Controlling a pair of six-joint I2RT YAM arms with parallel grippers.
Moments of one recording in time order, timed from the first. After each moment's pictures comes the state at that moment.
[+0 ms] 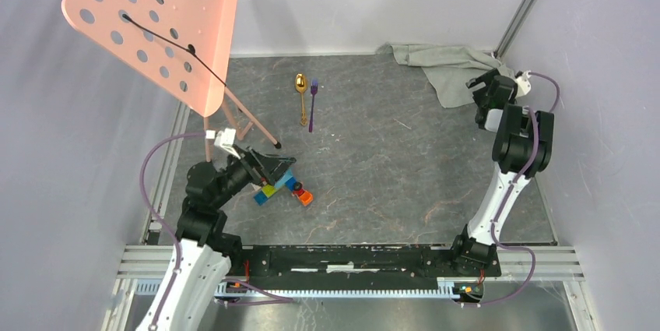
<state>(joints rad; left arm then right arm) -0.19 0.34 0.38 -0.07 0.50 -0.71 -0.29 2.10 1.14 0.55 0.11 0.73</state>
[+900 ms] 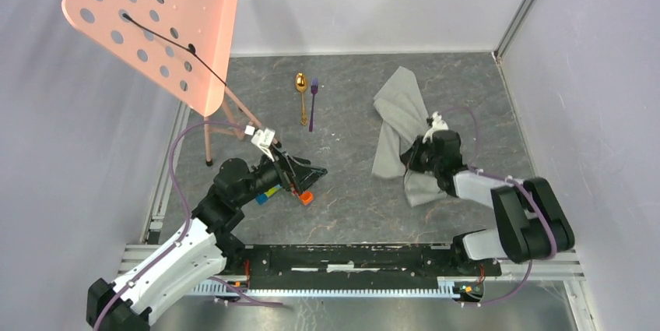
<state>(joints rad) -0.62 0.62 0.40 0.16 0.30 -0.66 0.20 1.45 0.48 0.35 -0.17 0.52</state>
